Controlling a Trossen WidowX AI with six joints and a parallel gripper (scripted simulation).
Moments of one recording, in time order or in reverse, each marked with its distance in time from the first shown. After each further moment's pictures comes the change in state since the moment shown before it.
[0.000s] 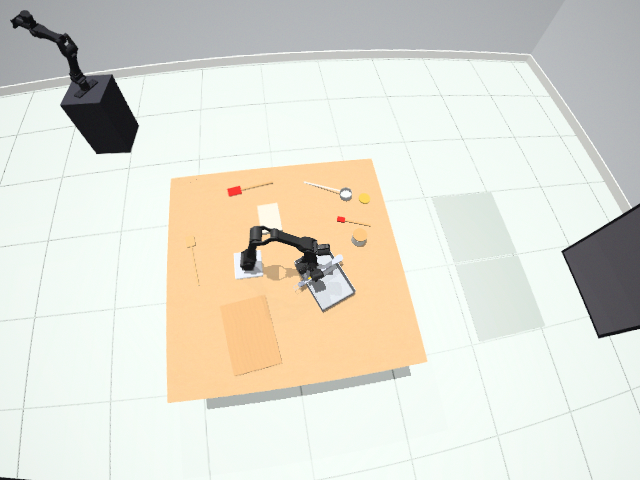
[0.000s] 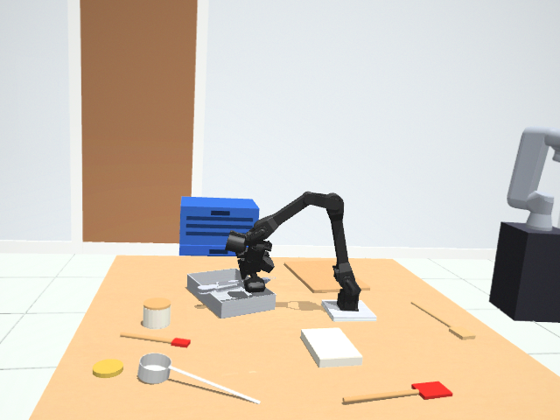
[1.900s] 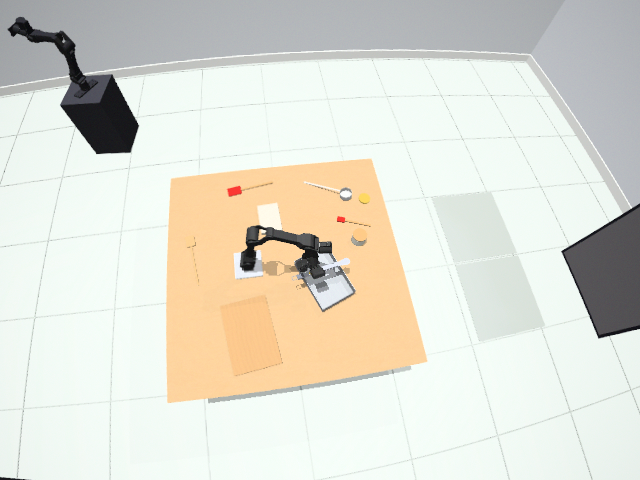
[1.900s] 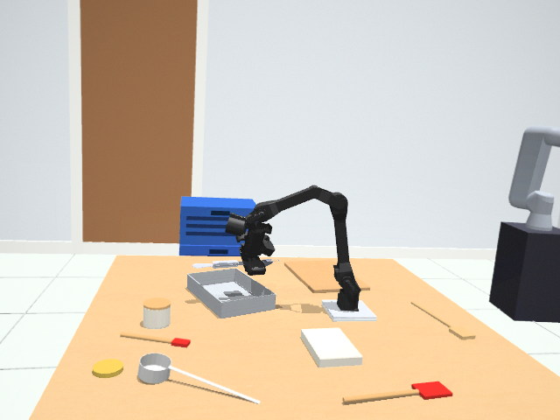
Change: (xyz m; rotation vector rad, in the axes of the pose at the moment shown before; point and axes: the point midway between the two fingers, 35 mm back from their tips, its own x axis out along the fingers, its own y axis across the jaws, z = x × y) arm -0.043 0.037 0.002 -0.006 -0.013 -0.006
